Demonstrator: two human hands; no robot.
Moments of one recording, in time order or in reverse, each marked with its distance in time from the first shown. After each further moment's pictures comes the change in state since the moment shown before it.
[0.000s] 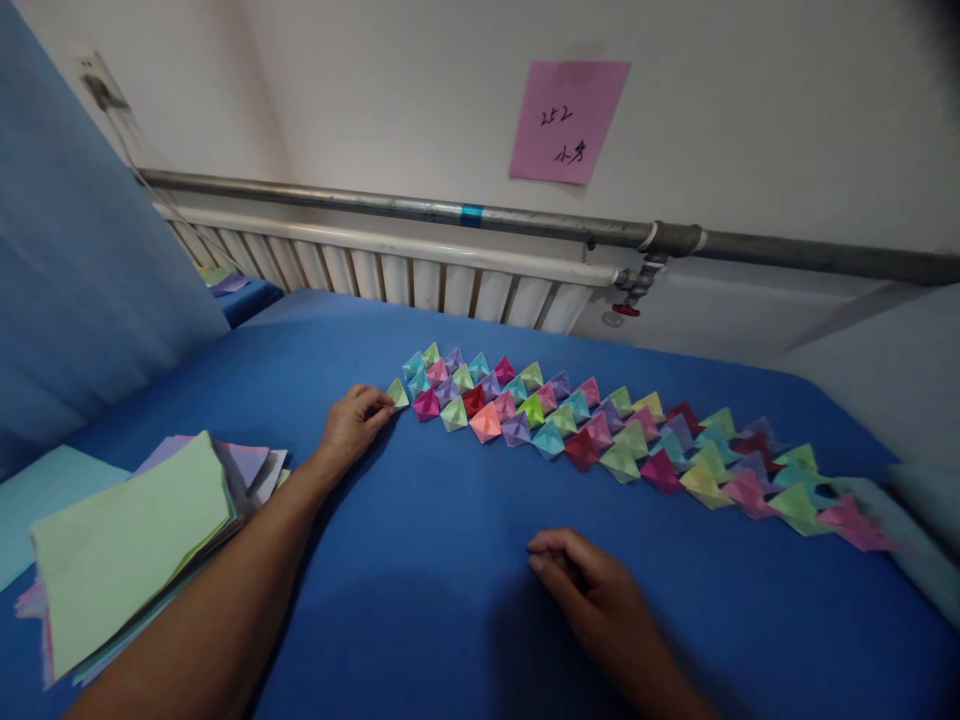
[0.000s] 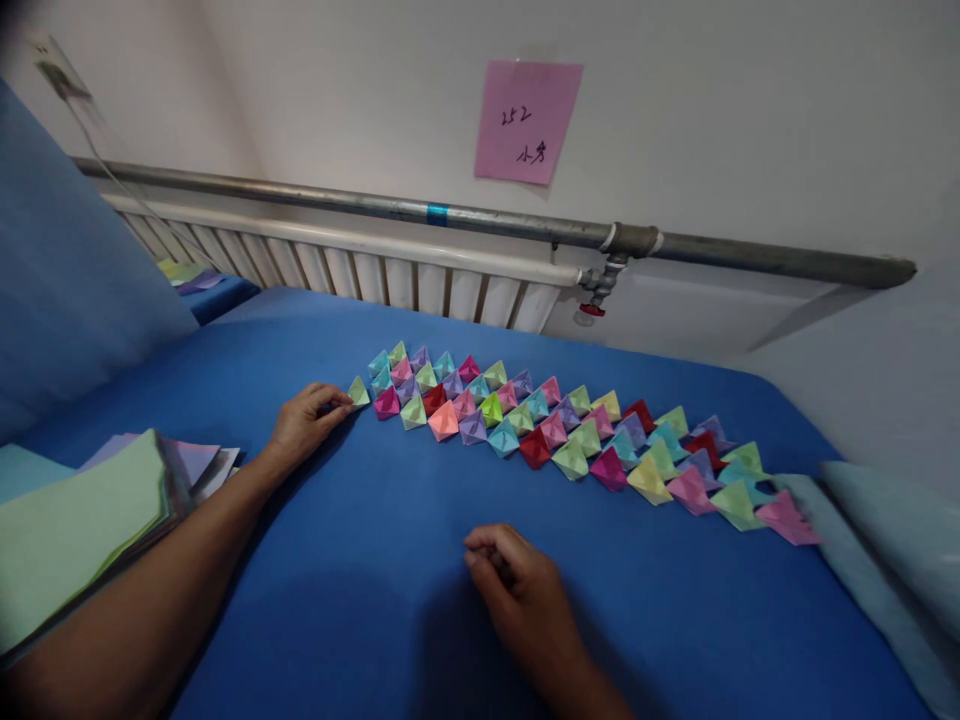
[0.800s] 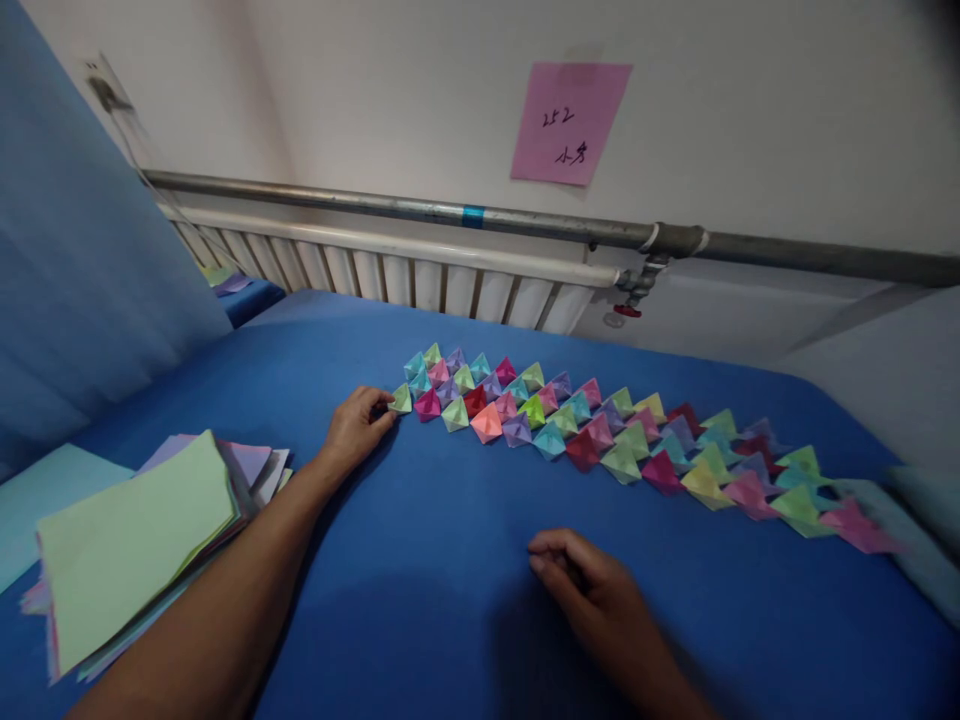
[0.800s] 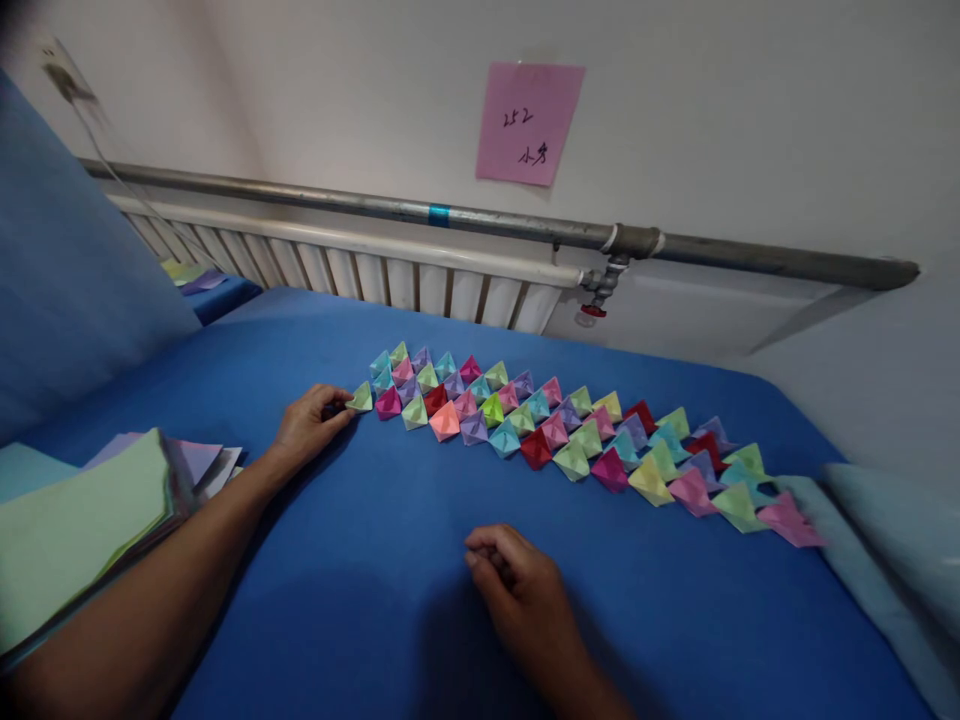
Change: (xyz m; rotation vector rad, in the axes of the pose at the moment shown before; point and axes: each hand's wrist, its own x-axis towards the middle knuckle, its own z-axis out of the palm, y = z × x) left_hand -0.001 0.001 0.002 0.058 0.001 -0.006; right_hand 0.000 0.000 0.000 -0.017 0.014 -0.031
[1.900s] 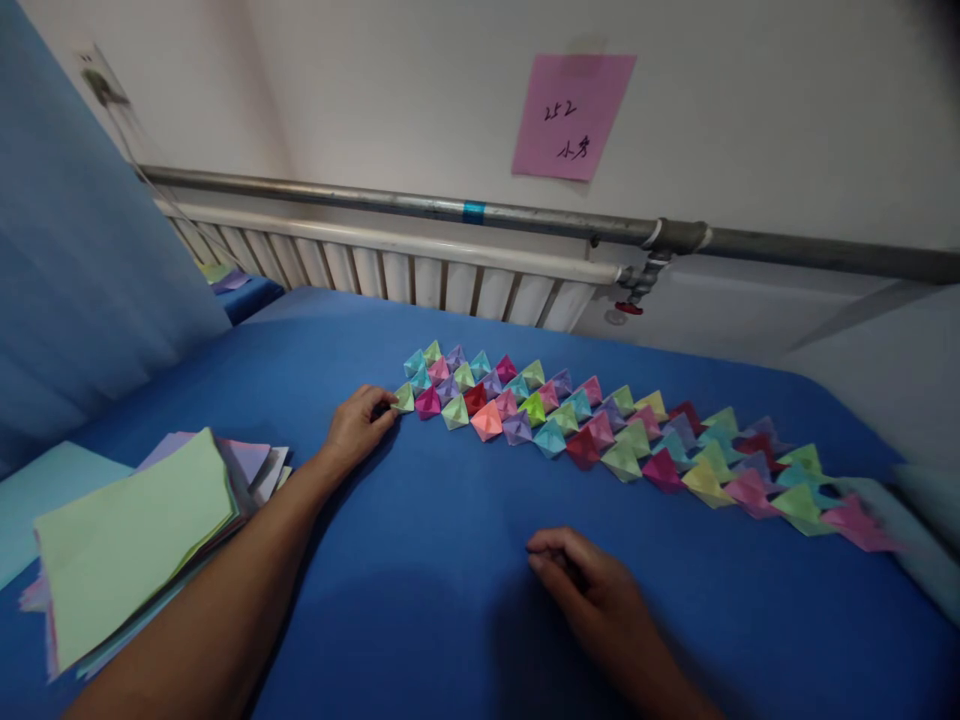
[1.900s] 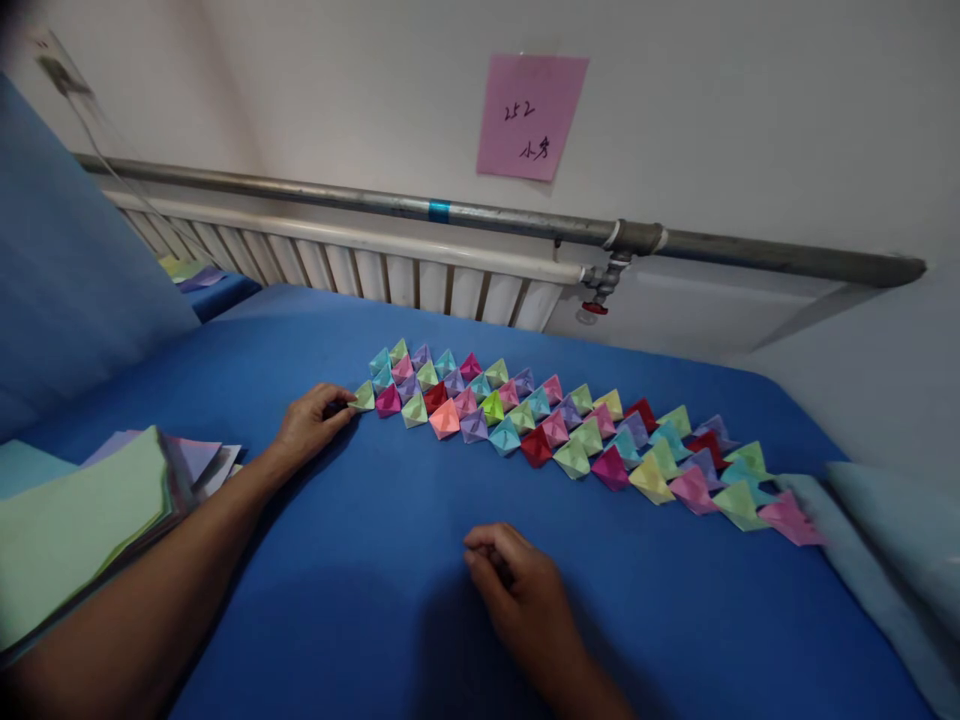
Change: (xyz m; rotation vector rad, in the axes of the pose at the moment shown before) left_hand 0.000 0.000 0.002 0.006 -0.030 0.025; right_hand 0.000 -0.001 0.000 -0.010 -0.023 0.012
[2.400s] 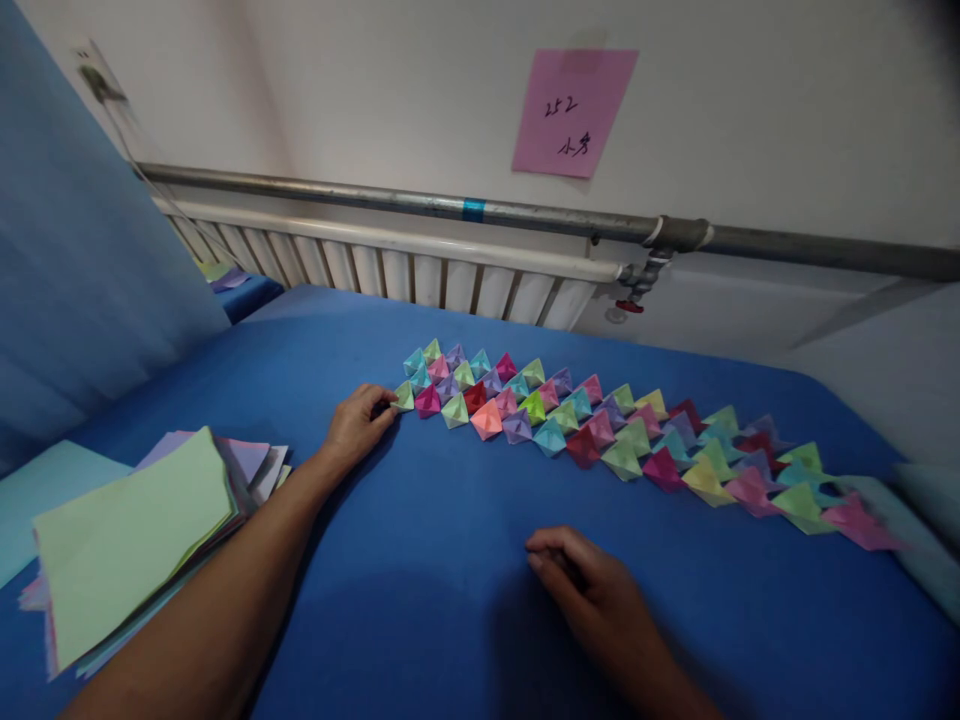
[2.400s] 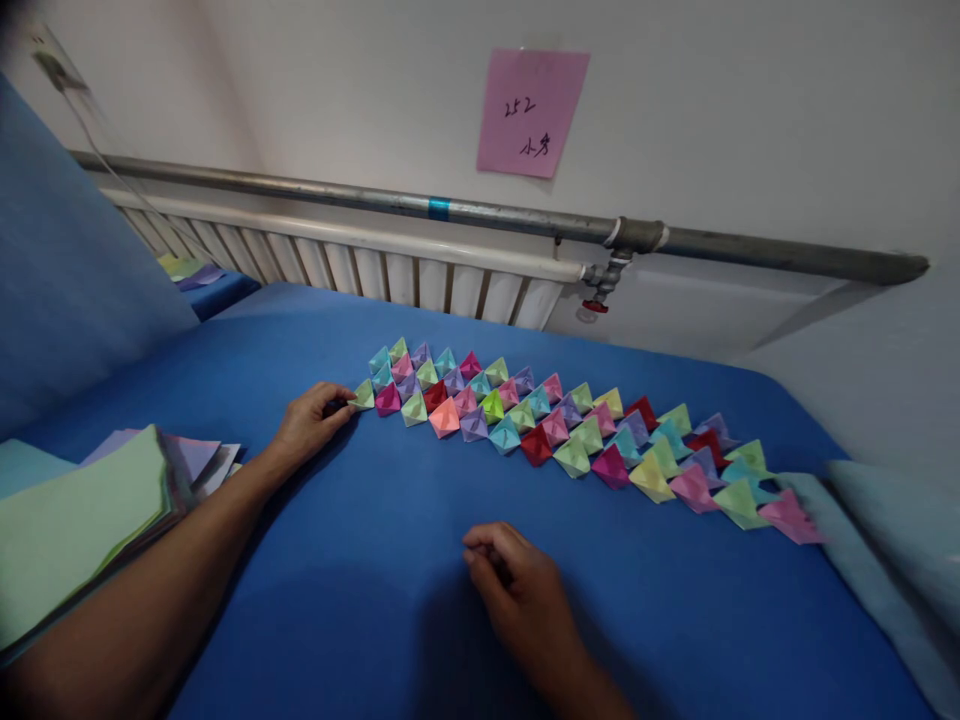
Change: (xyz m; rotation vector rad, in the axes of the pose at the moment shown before) left_hand 0.000 0.000 0.000 -0.005 0.005 0.003; right_hand 0.000 0.000 0.000 -0.029 -0.012 -0.016
